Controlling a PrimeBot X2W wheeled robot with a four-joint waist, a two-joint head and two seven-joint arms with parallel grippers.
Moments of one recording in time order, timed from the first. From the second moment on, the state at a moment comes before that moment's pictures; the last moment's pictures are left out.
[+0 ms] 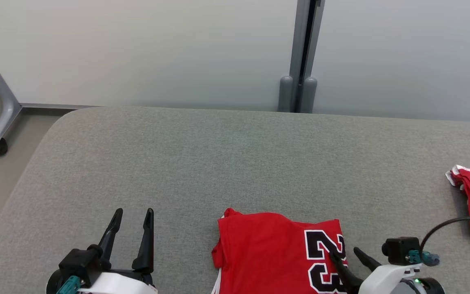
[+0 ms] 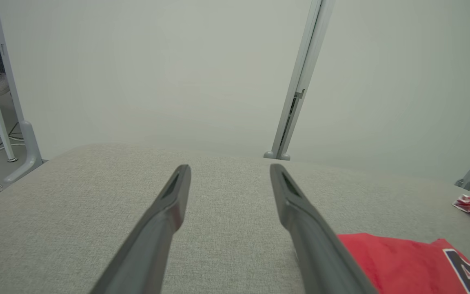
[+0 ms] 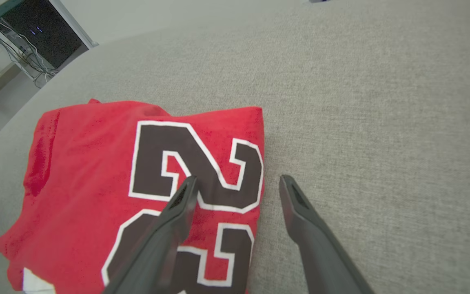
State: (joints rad) left arm 0.01 0.07 -0.12 0.23 -0.30 -0.08 -0.26; right arm -0.13 -0.22 0.45 0.43 0.62 0.13 0.02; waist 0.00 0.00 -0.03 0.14
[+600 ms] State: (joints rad) left arm 0.01 0.07 -0.13 0.24 -0.30 -0.08 -0.26; right arm -0.18 -0.15 0.42 0.61 0.67 0.13 0.18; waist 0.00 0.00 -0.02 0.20
